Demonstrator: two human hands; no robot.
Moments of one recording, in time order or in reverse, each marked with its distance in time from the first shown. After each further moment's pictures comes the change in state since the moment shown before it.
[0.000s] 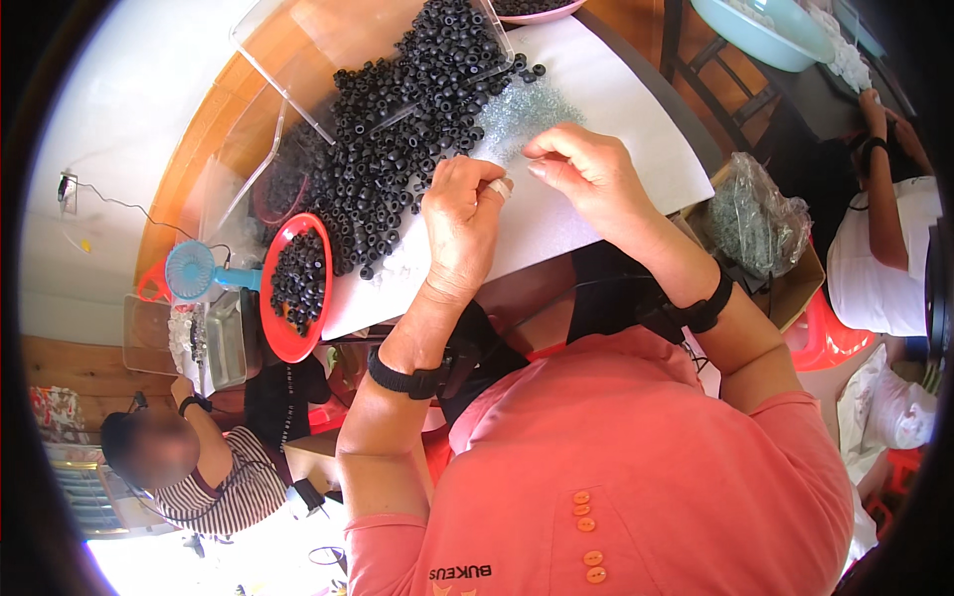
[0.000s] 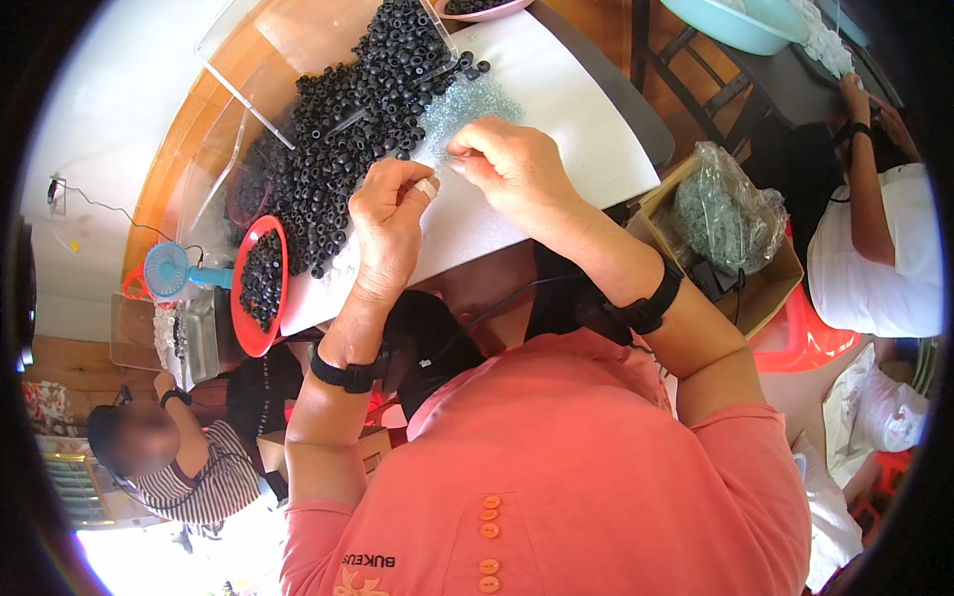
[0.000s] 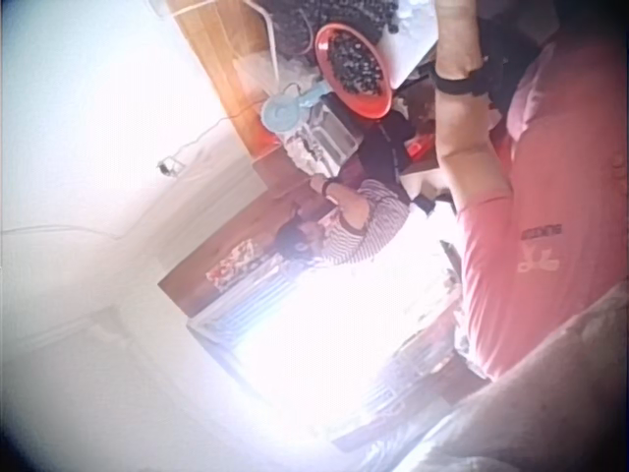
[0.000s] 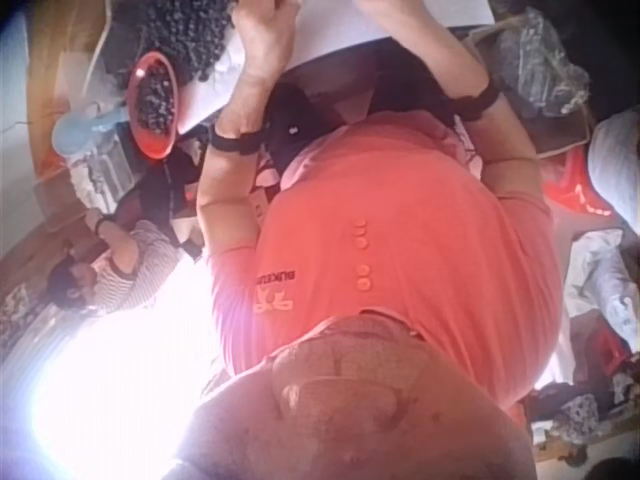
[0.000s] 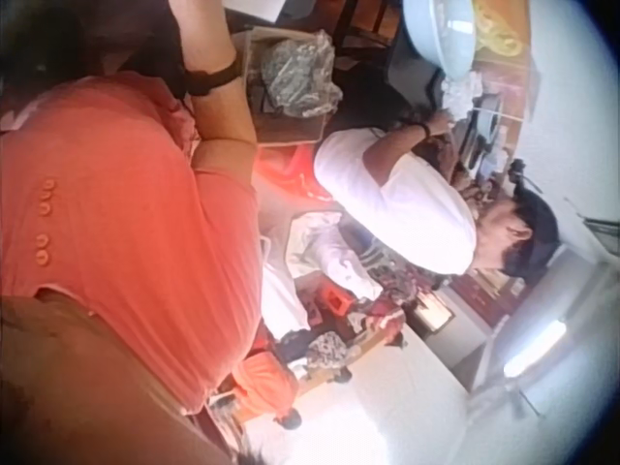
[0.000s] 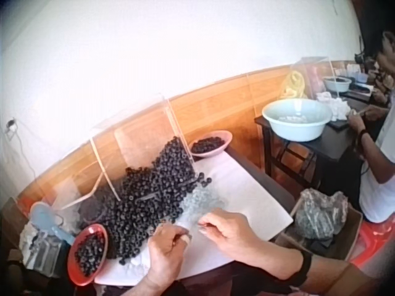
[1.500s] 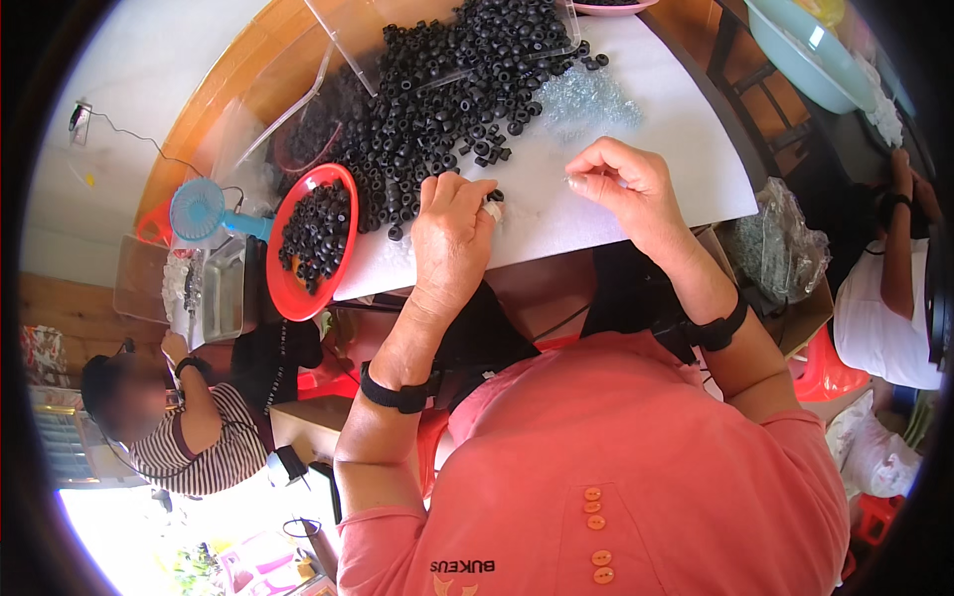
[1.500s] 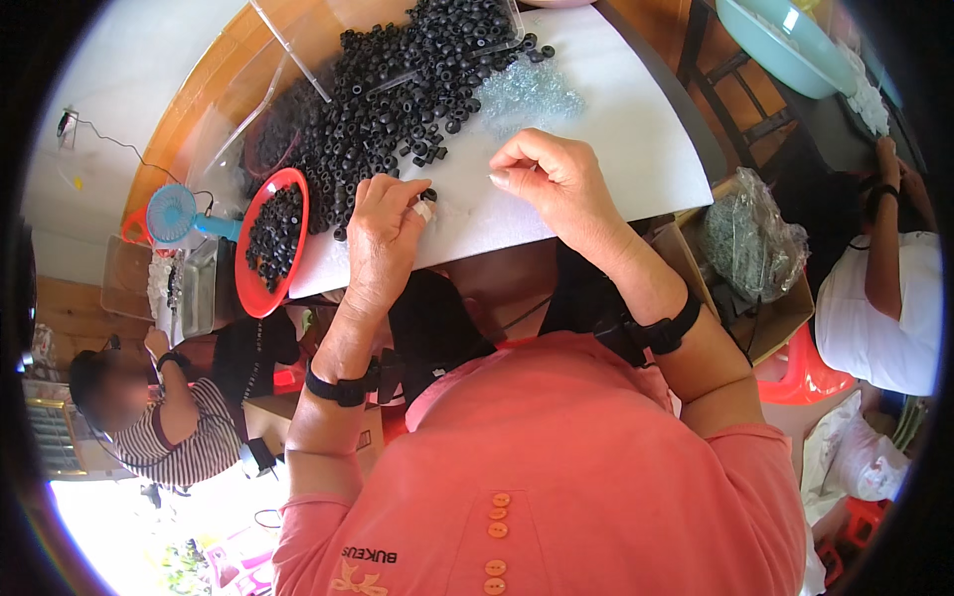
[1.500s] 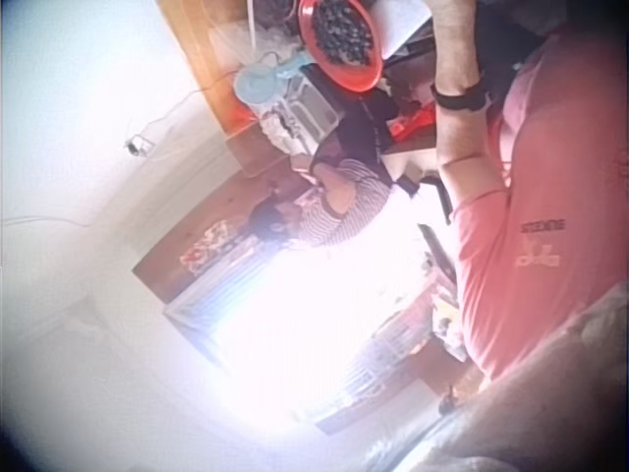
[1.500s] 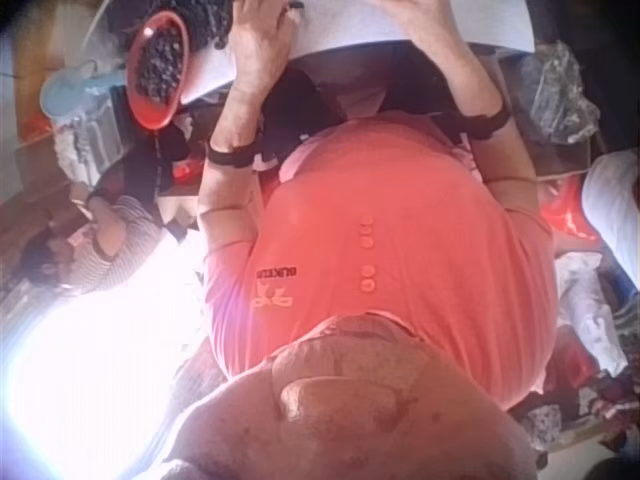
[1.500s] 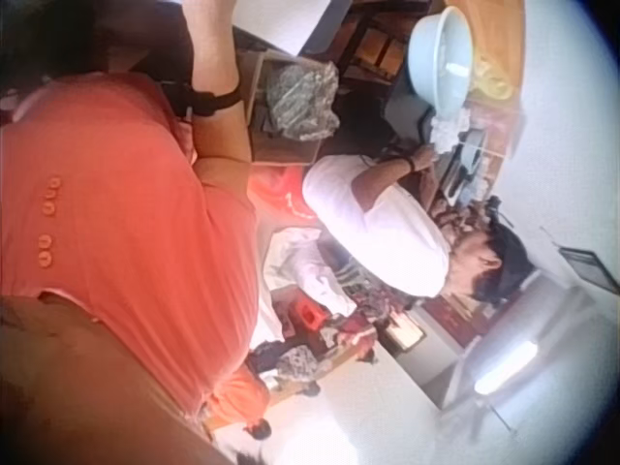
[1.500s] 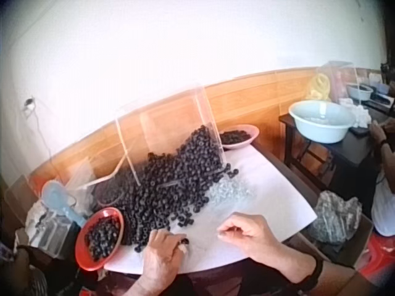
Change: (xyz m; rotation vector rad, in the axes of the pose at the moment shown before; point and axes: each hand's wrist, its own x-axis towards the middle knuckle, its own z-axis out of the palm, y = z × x) left_hand -0.048 -0.024 -0.050 0.290 -0.043 -0.017; right_hand -0.014 -0.009 0.013 0.236 -0.221 0.244
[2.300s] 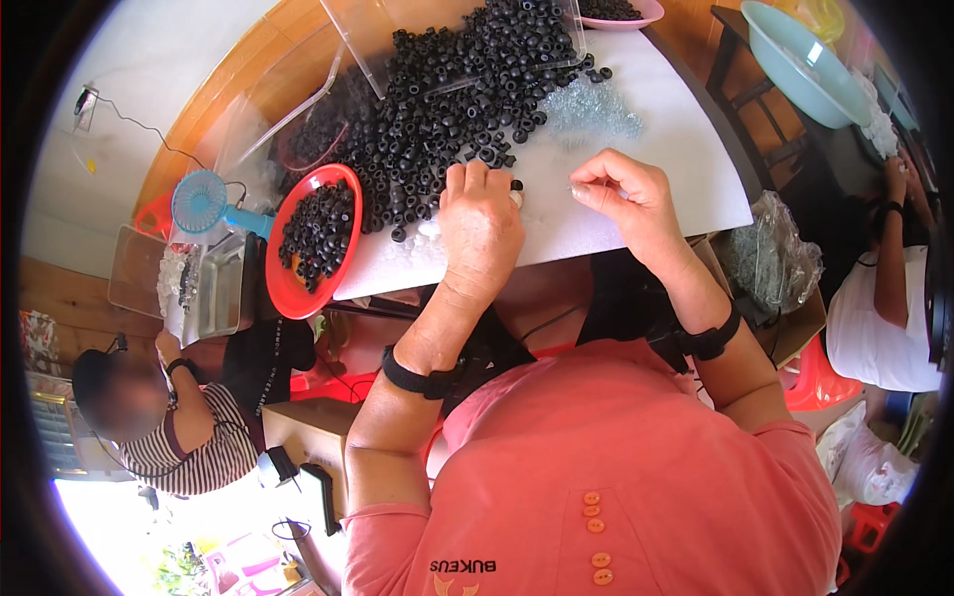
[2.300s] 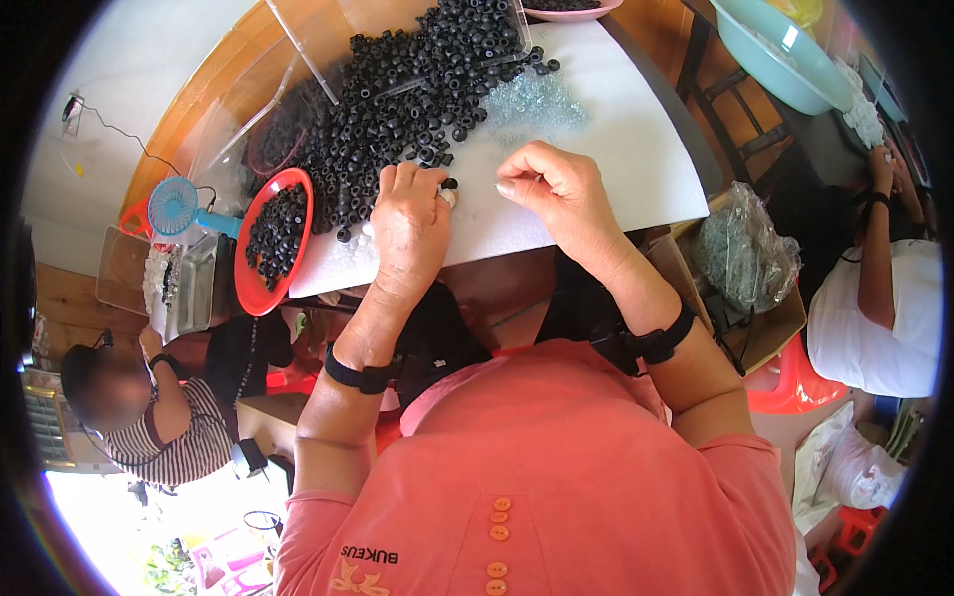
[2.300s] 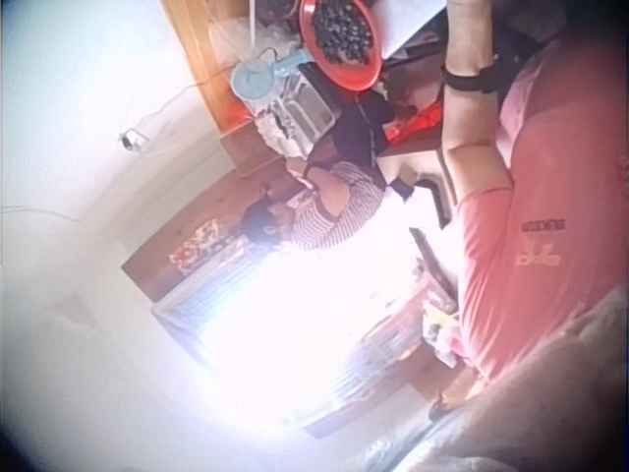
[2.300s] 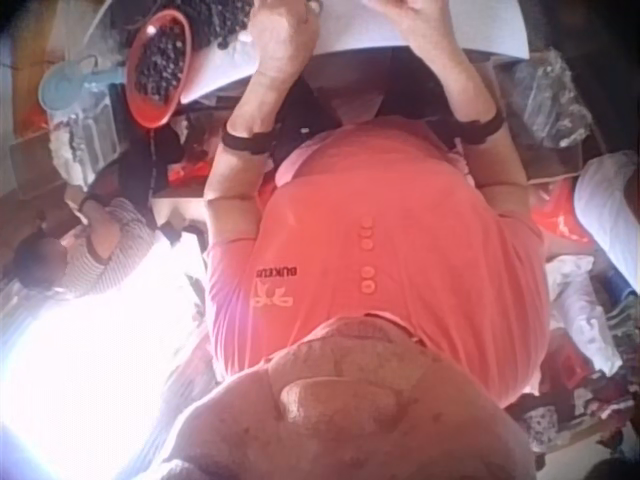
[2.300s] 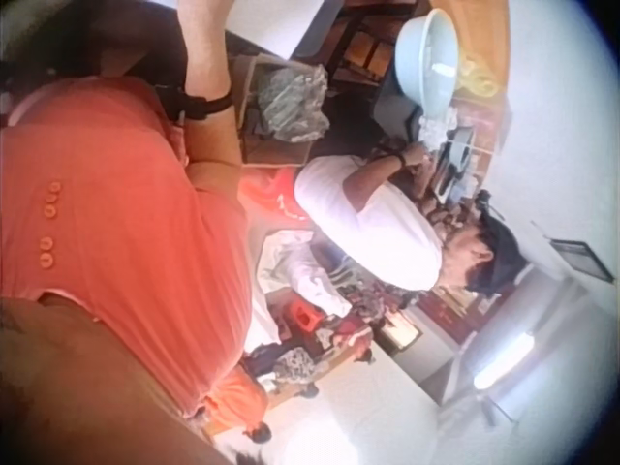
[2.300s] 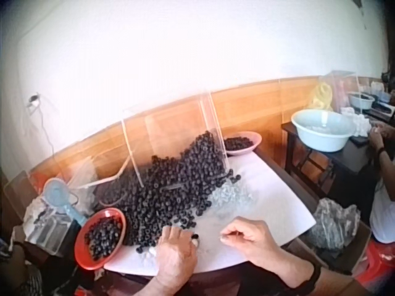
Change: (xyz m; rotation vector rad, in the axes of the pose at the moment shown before) left_hand 0.015 0.010 0.028 0.236 0.160 0.049; right_hand -0.002 0.001 0.003 -0.044 0.029 -0.015
